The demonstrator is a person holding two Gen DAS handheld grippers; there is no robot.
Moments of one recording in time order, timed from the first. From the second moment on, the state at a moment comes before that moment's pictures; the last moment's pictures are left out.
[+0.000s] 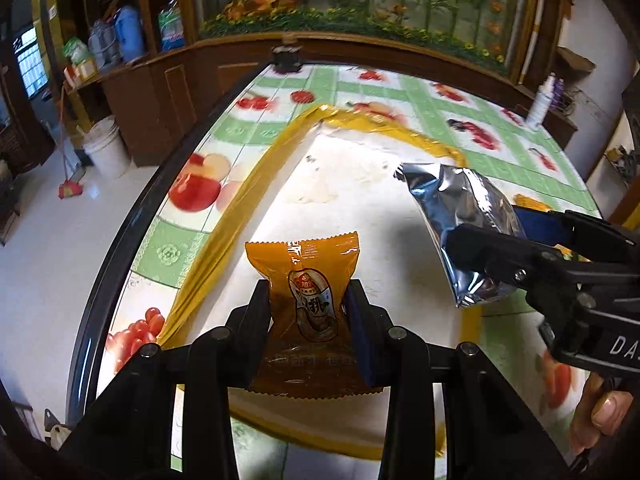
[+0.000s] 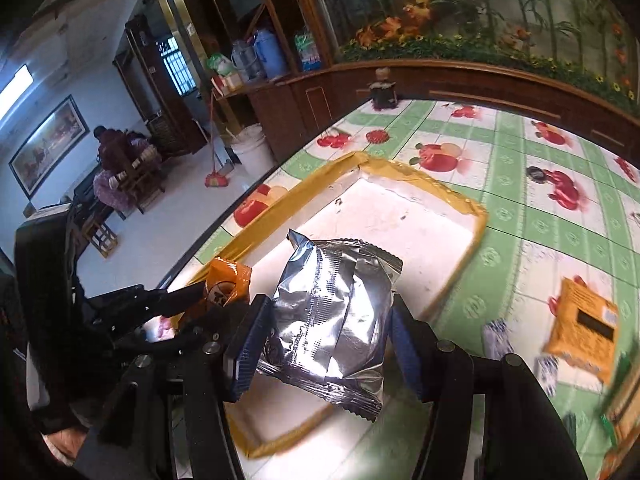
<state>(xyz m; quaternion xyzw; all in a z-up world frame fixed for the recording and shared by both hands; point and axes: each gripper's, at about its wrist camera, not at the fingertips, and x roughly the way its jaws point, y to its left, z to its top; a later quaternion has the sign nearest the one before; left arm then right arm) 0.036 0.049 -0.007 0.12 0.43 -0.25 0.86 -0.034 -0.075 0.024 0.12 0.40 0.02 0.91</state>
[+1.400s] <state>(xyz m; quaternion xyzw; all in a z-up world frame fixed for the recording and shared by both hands) -0.040 0.055 0.035 0.12 0.38 -0.21 0.89 -0.106 -0.116 0.046 0.16 0.35 0.00 0.92</state>
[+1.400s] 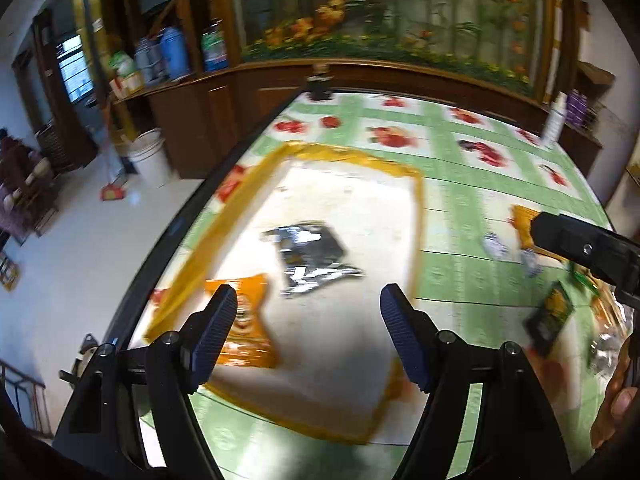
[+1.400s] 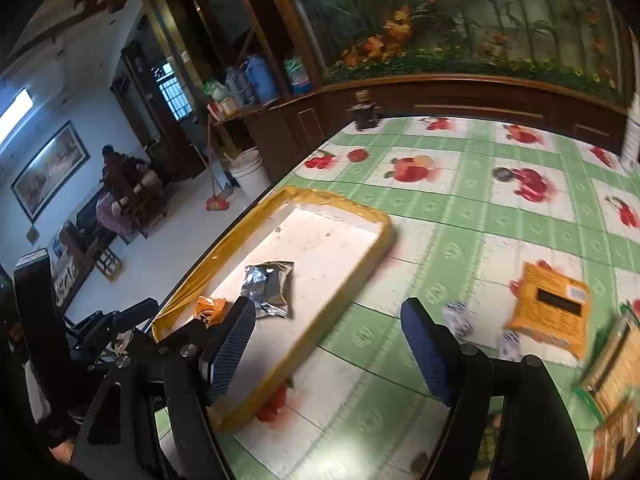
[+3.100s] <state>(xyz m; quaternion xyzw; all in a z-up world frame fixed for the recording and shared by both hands) -0.138 -0.156 -0.038 0.33 0.38 -0.51 0.69 -0.270 -0.201 -0.035 -0.03 0.49 -0.04 0.87</state>
